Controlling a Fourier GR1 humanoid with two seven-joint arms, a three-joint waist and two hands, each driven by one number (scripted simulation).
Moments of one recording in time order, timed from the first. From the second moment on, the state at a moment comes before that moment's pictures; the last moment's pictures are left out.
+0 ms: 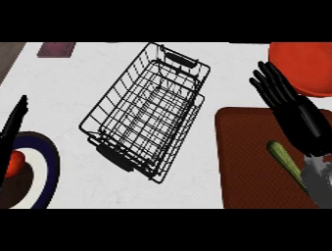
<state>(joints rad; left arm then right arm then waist) -0.01 0.63 -0.18 -1.49 0.05 0.29 -0.17 -0.27 -0.41 0.18 -1.61 -0.45 0.10 -0.04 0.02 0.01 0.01</state>
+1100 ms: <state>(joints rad) -0.06 0.46 -0.16 -1.54 0.35 0.16 0.12 0.09 -0.73 -0.02 -1.59 -0.03 0.18 -0.53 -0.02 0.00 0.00</state>
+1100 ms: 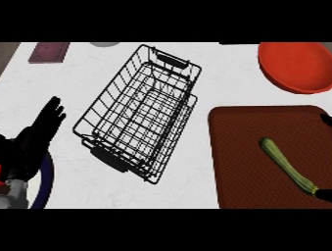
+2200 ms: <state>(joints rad) -0.04 0.41 -0.12 -1.58 0.30 0.11 0.16 0.22 -0.84 0.16 -1.91 0.54 0.30 -0.09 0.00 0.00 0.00</state>
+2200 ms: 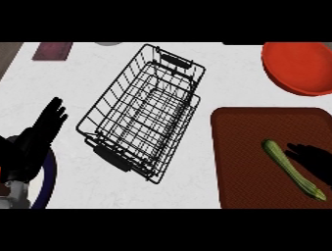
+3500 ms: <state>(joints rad) -0.04 0.30 -0.02 -1.58 0.19 0.01 0.19 0.01 -0.57 0.14 -1.36 0.94 0.15 -0.30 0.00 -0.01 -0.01</state>
